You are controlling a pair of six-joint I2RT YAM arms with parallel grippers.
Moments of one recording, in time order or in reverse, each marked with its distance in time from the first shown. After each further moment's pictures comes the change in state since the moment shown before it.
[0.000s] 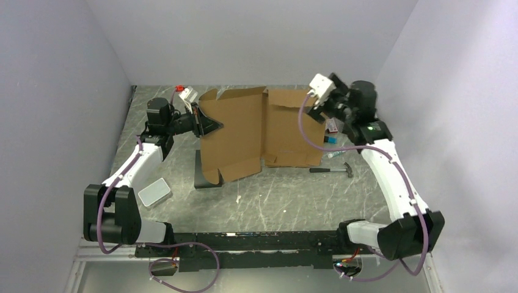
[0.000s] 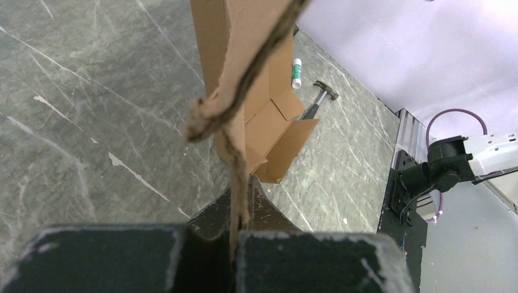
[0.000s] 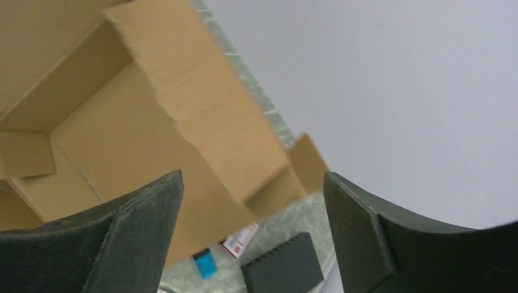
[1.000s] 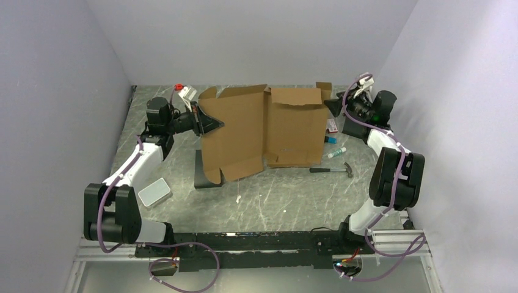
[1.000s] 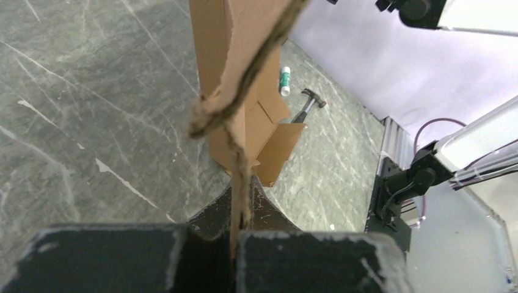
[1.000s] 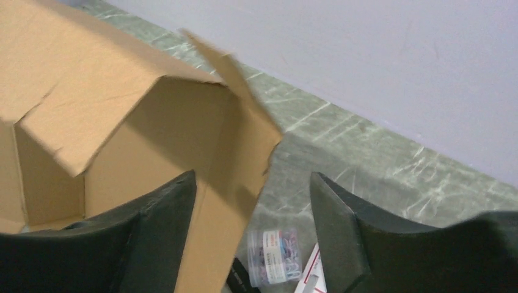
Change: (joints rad) left arm 0.001 0.002 0.002 0.033 0.008 -0.058; right arm -0.470 0.397 -0.191 0.804 -0.543 0.766
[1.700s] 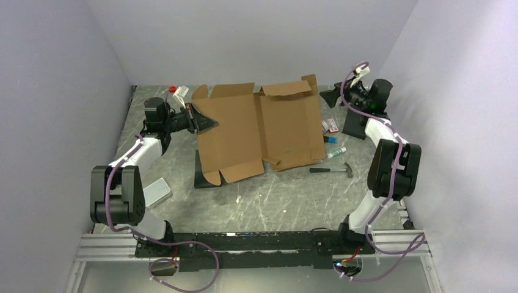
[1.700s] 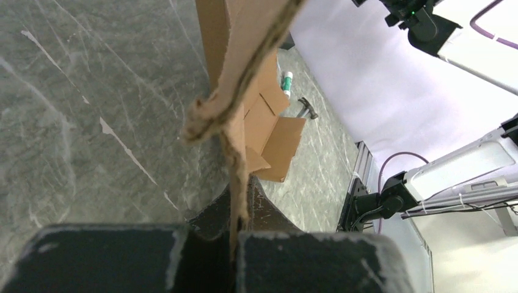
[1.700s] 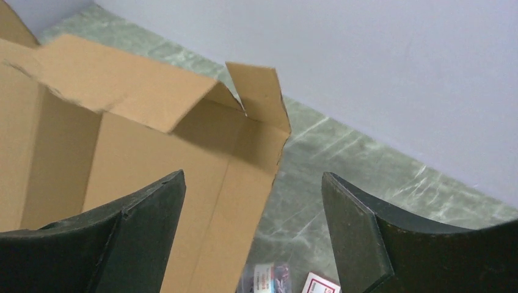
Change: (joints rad) left arm 0.087 0.153 0.004 0.096 0.042 -0.222; right arm 0.039 0.091 0.160 -0.043 0.005 0.040
